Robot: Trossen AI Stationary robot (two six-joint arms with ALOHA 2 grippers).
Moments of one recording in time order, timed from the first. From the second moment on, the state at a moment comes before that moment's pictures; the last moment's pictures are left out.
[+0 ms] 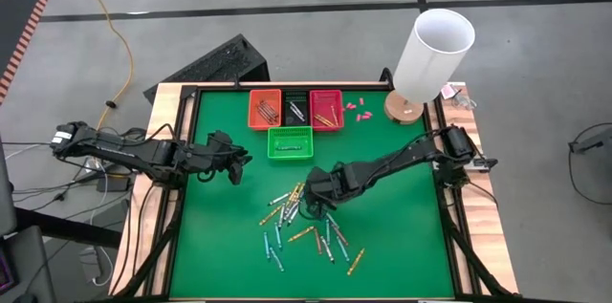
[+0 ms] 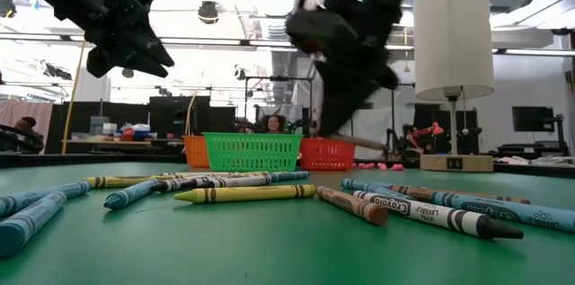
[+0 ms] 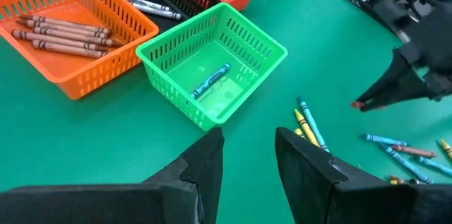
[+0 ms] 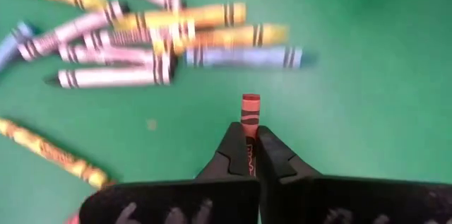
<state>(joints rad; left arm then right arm) -0.14 0.75 0.48 -0.26 -0.48 -0.70 0.23 1.87 1.41 -0.70 0.25 0.75</state>
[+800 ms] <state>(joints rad) -0.14 0.75 0.48 -0.26 -0.54 -0.66 -0.05 1.87 1.55 0.09 0.40 -0.02</state>
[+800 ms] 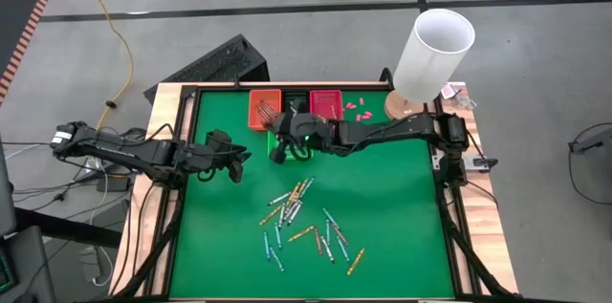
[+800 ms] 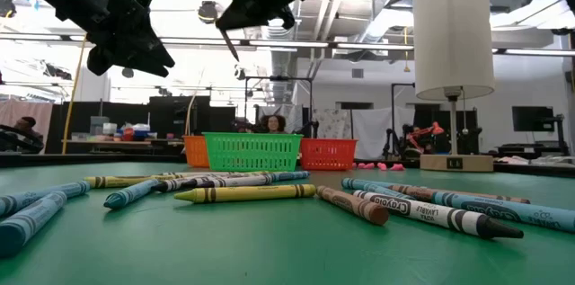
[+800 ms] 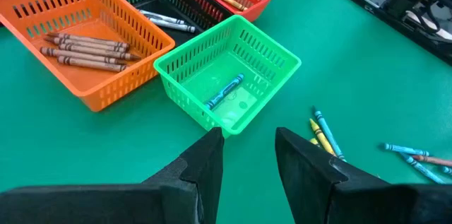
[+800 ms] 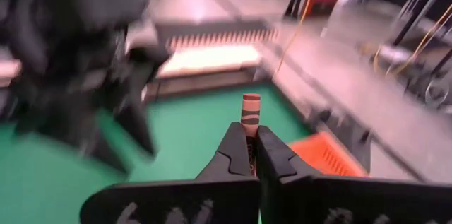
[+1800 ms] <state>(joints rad) -0.14 0.75 0.48 -0.27 -0.56 -0.66 -0.31 2.12 1.49 0.59 0.21 0.13</state>
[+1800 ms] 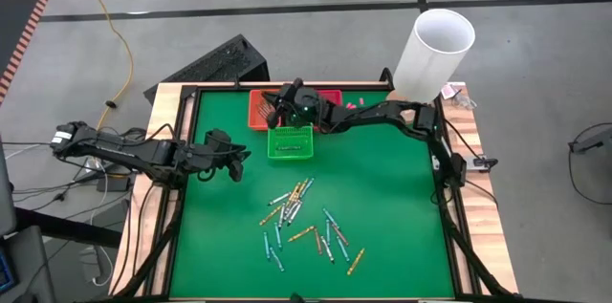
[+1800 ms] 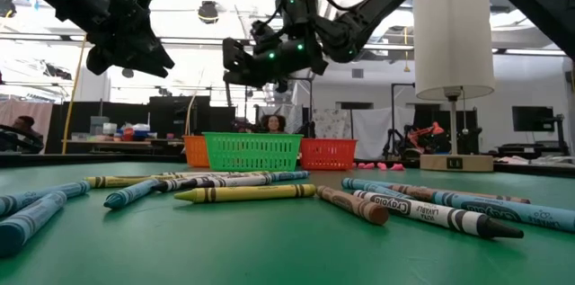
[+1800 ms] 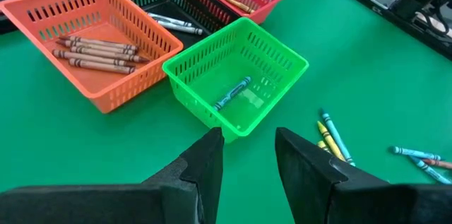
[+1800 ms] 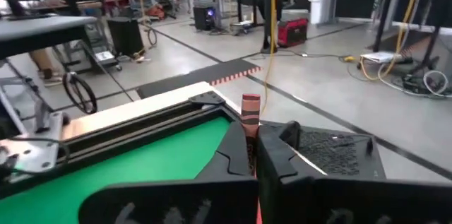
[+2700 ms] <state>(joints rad) -0.14 0.75 0.48 -0.27 -0.56 -0.67 -0.34 2.07 1.49 0.42 0.17 0.14</state>
